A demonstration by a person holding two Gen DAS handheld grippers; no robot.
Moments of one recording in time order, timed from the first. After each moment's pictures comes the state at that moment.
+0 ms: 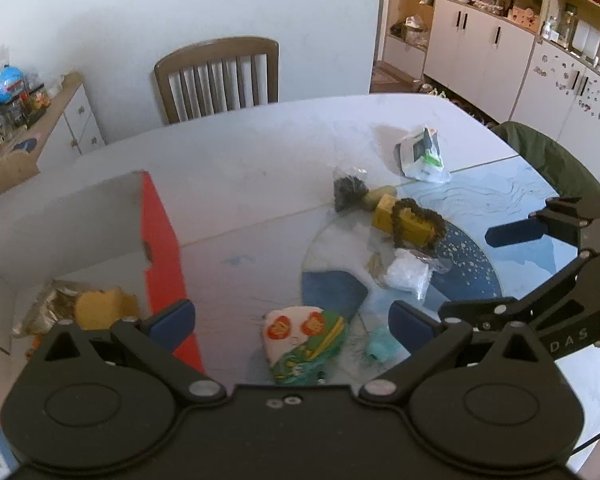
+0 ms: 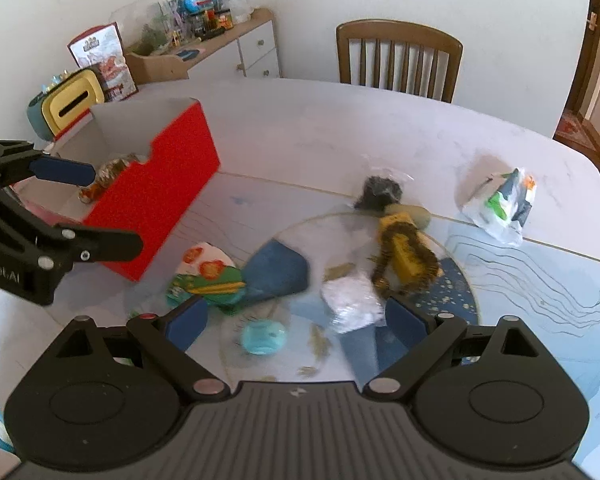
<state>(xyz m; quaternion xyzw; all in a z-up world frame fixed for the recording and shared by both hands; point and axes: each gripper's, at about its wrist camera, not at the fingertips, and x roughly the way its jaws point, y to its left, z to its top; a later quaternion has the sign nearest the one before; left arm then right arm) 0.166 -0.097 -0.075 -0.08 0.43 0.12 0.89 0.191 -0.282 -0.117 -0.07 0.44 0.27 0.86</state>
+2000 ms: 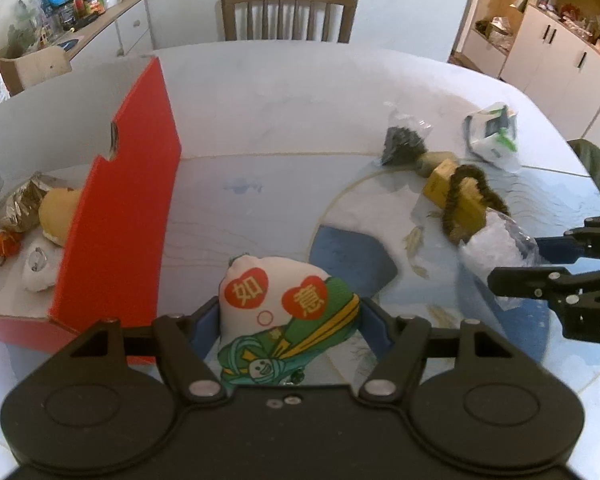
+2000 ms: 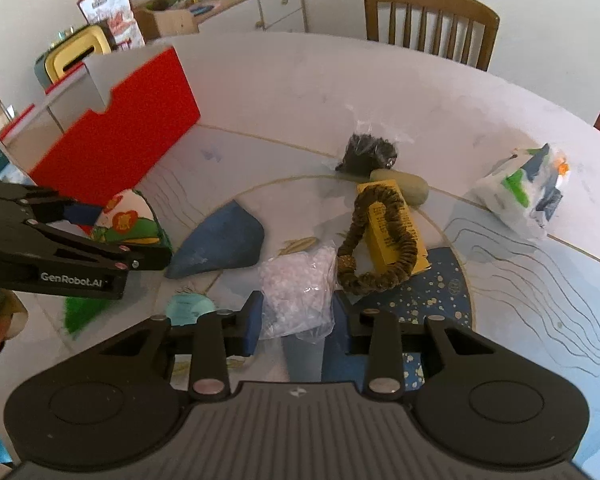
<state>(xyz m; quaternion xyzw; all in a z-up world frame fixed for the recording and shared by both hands) 0.194 -0.100 -0.135 -0.17 0.46 0.20 0.85 0.242 -0.305 -0.158 -0.09 0.47 0.32 0.82</state>
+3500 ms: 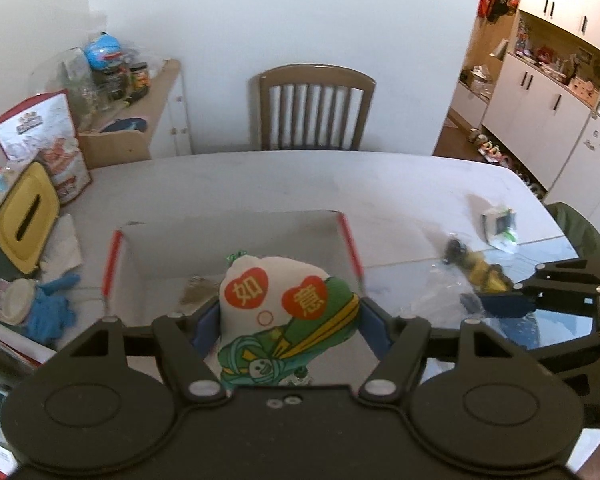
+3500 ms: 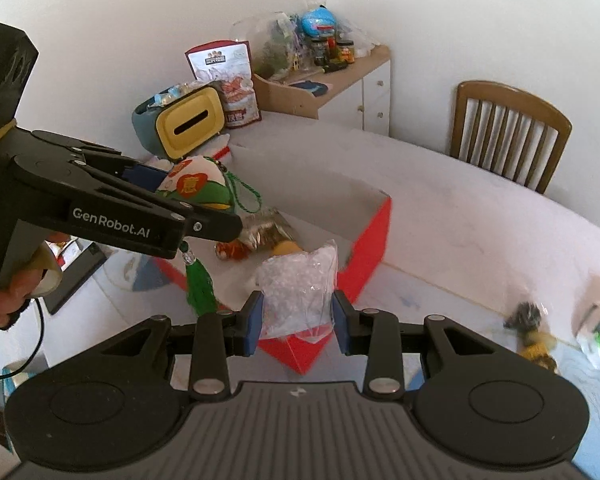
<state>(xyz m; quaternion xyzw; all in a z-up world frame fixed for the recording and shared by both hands) 0.069 0.066 0.007 -0.15 0.39 0.20 0.88 0.165 -0.105 -0.025 -0.10 0.39 0.38 0.83</state>
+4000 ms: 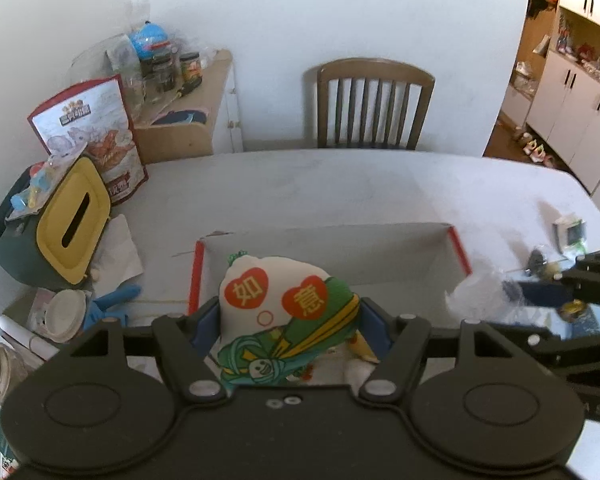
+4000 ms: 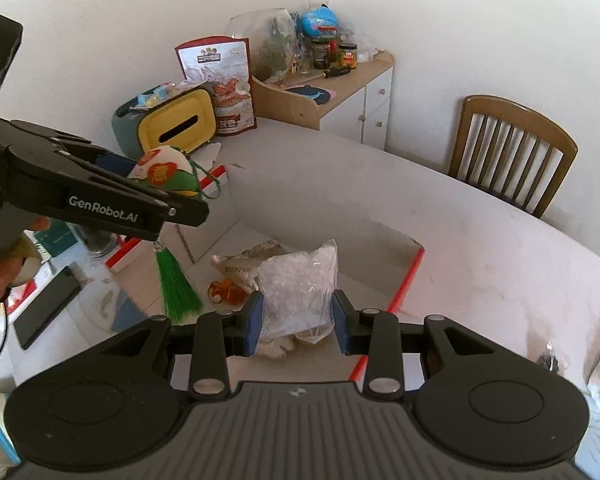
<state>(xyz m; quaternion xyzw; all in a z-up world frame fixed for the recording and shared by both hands) 0.069 0.150 -0.020 -0.14 0.42 0.25 0.86 0.201 -0.019 -0.042 -0.13 0.39 0.35 0.84</state>
